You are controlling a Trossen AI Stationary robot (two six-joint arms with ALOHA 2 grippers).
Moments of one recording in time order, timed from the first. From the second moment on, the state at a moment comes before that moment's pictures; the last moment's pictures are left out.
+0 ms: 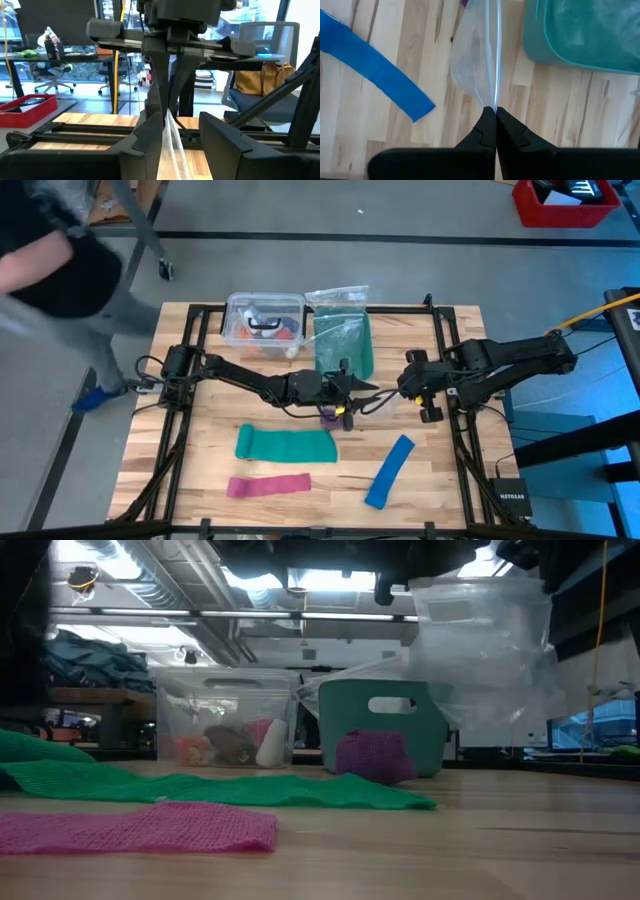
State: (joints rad) left arm -0.10 1.95 1.30 0.73 -0.17 0.00; right arm 0.22 1.16 1.26 -1.32 0.09 0.01
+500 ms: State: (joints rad) left arm -0.10 1.95 1.30 0.66 -0.19 0.02; right arm 0.22 1.16 1.26 -1.25 0.08 -0.03
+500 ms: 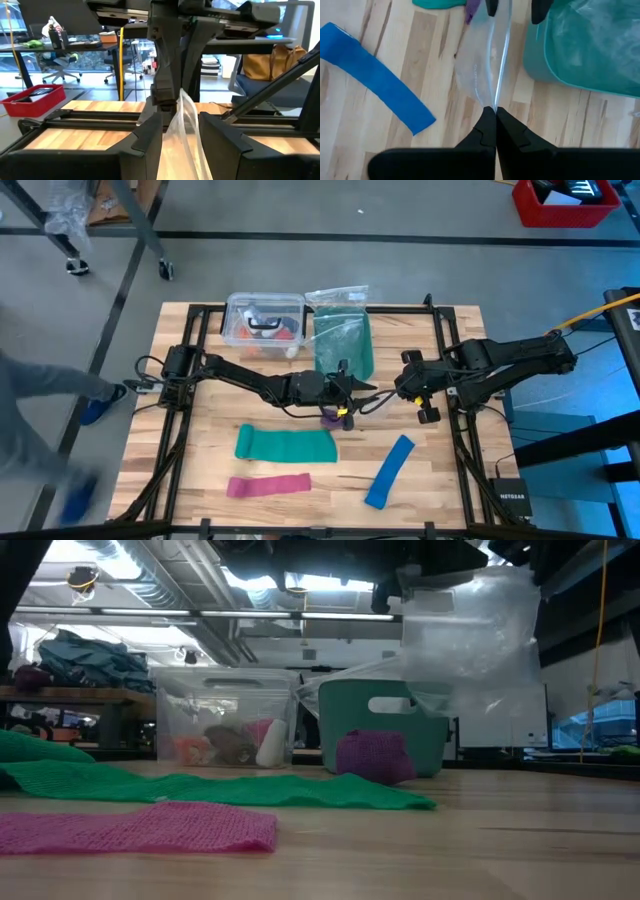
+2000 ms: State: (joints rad) left arm -0.10 1.95 1.30 0.49 -0.19 0.00; right arm 0.22 1.16 1.27 -1.26 0.06 -0.04
